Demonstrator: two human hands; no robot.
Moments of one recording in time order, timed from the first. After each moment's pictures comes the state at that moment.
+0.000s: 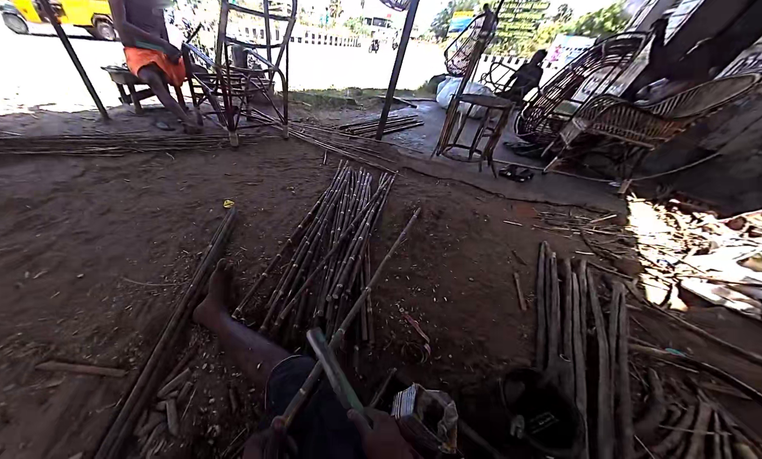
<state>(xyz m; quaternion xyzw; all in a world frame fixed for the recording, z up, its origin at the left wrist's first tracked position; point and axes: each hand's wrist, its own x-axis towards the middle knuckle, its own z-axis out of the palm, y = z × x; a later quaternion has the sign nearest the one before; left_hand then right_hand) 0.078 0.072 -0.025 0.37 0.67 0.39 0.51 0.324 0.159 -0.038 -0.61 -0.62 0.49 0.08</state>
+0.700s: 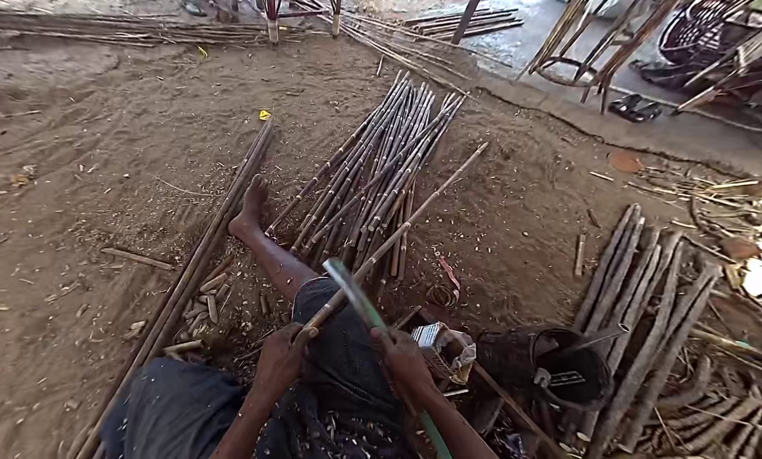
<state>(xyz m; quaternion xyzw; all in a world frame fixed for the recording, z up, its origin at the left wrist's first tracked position) 0.070 0.086 0.001 0.41 0.74 0.30 0.44 0.330 0.178 -0.028 -0.61 -0.64 0.47 0.07</state>
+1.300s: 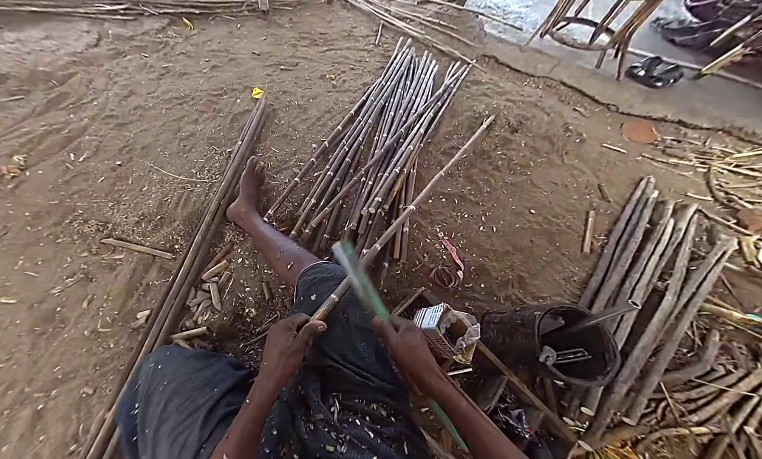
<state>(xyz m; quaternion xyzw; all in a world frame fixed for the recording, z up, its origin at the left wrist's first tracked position) 0.073 0.077 -0.008 0.43 0.73 0.30 0.43 0.336 0.168 -0.026 -0.60 -0.65 0.47 0.05</state>
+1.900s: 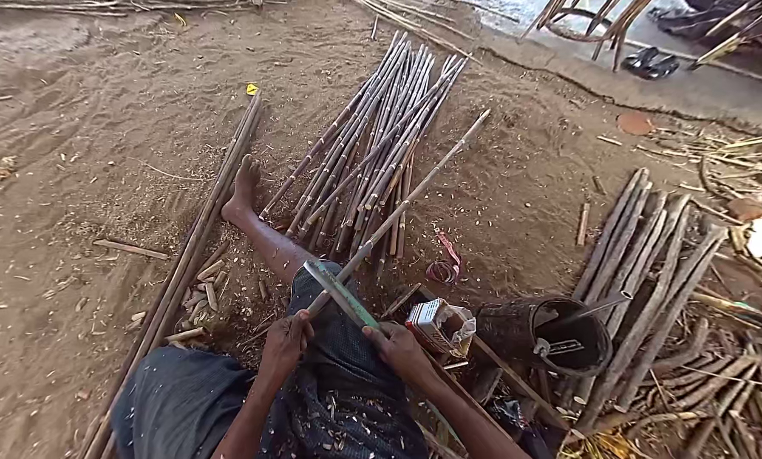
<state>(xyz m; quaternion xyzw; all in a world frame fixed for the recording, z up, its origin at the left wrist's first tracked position) 0.079 0.077 -0.010 0.36 0.69 0.39 0.49 0.333 0.160 -0.023 -0.60 -0.64 0.48 0.05</state>
